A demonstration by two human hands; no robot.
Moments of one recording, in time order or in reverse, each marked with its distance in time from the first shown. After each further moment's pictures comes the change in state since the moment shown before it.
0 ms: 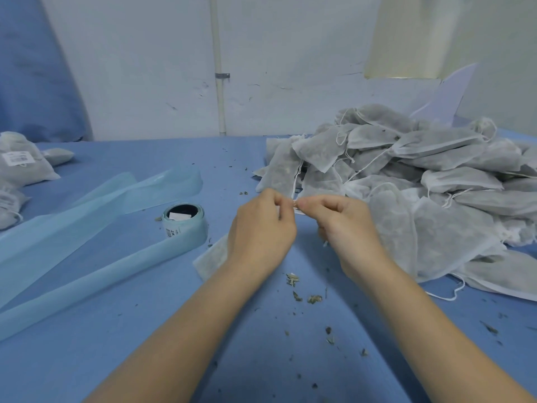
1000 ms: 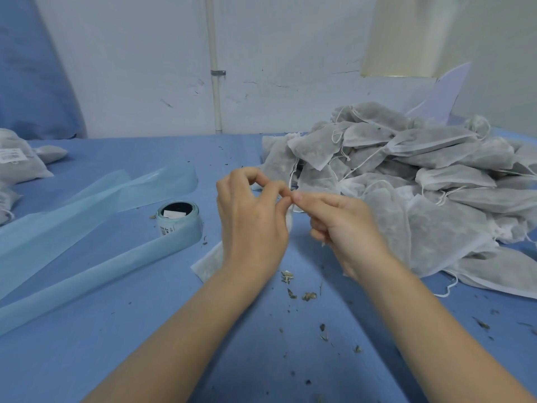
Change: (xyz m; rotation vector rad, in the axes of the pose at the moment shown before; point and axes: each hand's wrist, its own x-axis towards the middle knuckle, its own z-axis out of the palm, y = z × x) left_hand -0.008 -0.003 0.003 0.173 0.383 0.379; right_hand -0.003 -0.003 -0.006 0.184 -0.077 0.075
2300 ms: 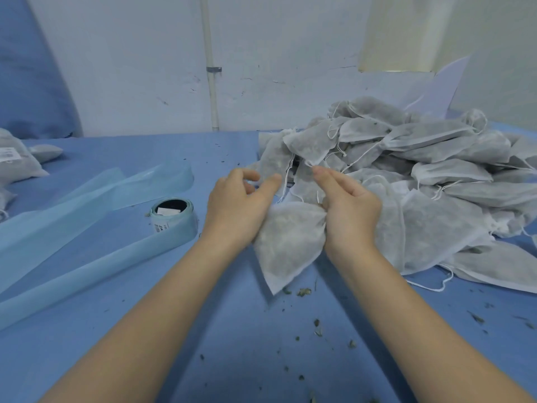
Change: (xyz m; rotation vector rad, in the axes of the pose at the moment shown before) left_hand 0.027 -0.004 -0.013 -0.348 -0.355 -0.558; right_hand 0.010 0.000 0.010 0.201 0.394 -0.146
